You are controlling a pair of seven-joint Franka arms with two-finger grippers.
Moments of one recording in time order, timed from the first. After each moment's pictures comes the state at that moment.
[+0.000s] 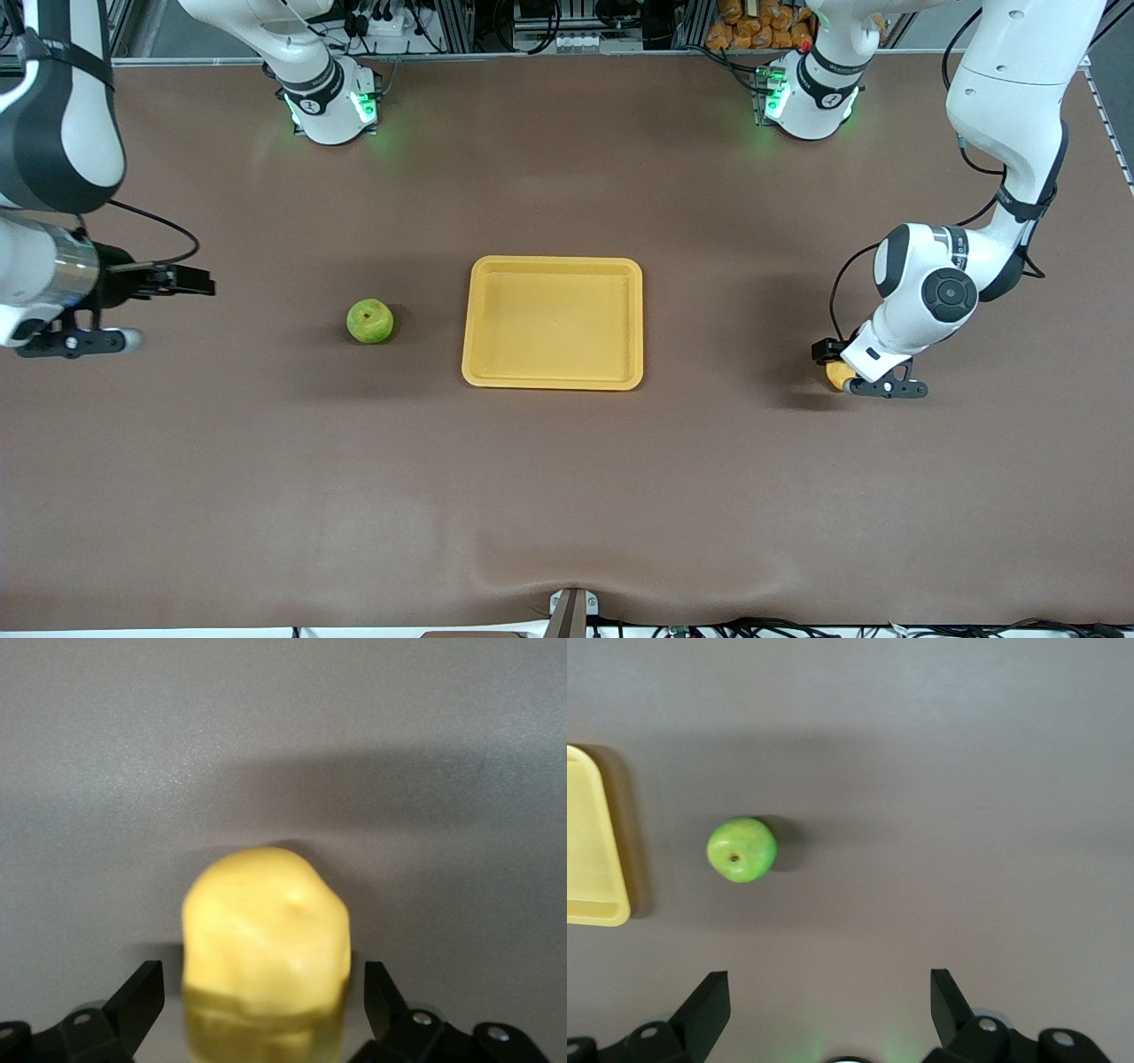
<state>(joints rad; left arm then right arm) 0.04 0.50 -0.08 -2.09 0.18 2.60 -0.11 0.08 0.22 -0.12 -1.60 0.08 1.55 -0.08</state>
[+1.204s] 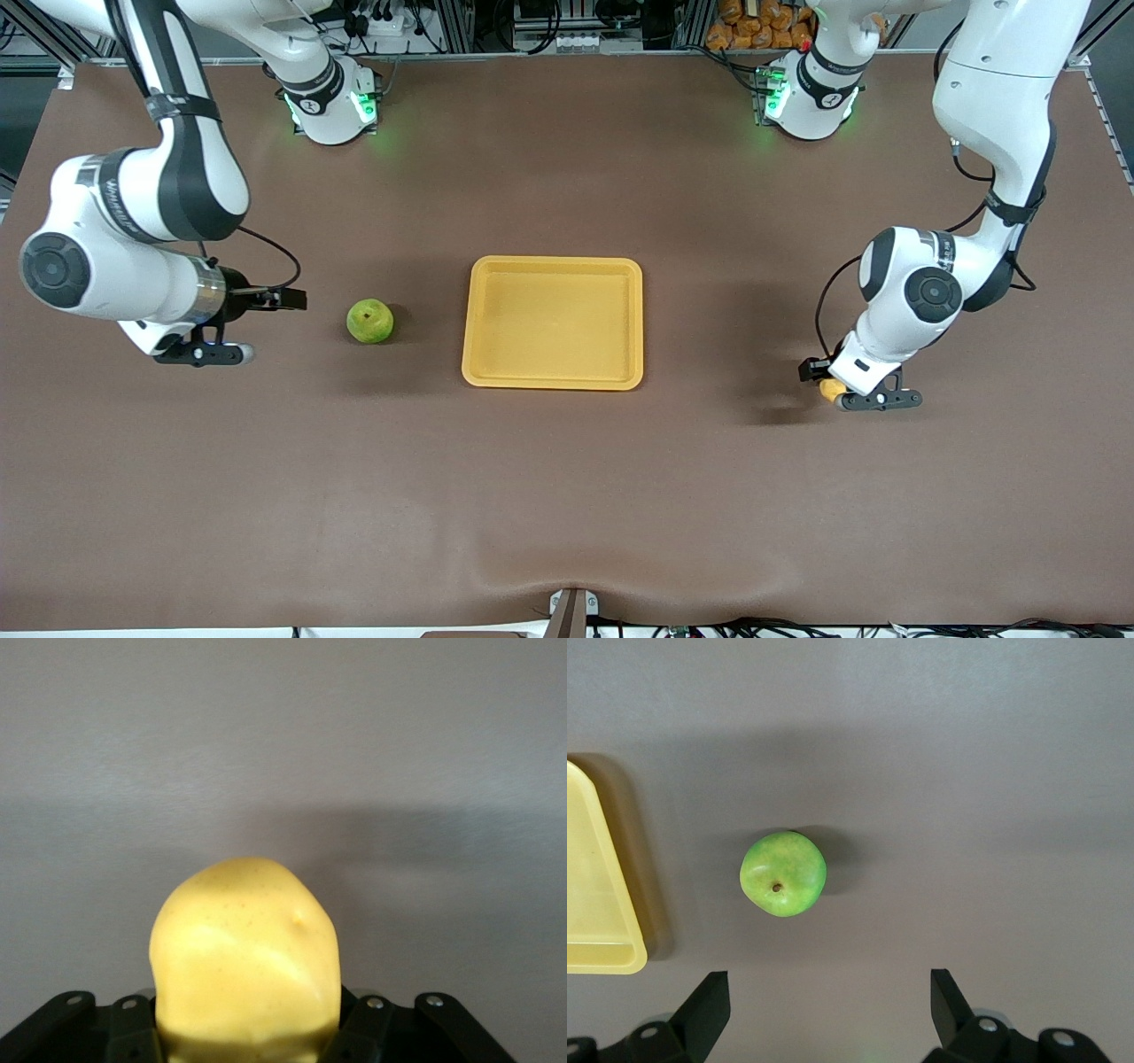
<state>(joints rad) -0.04 0.50 -0.10 -2.02 0.18 2.61 -0.33 0.20 0.23 -0.11 -1.83 0.12 1.79 0.08</state>
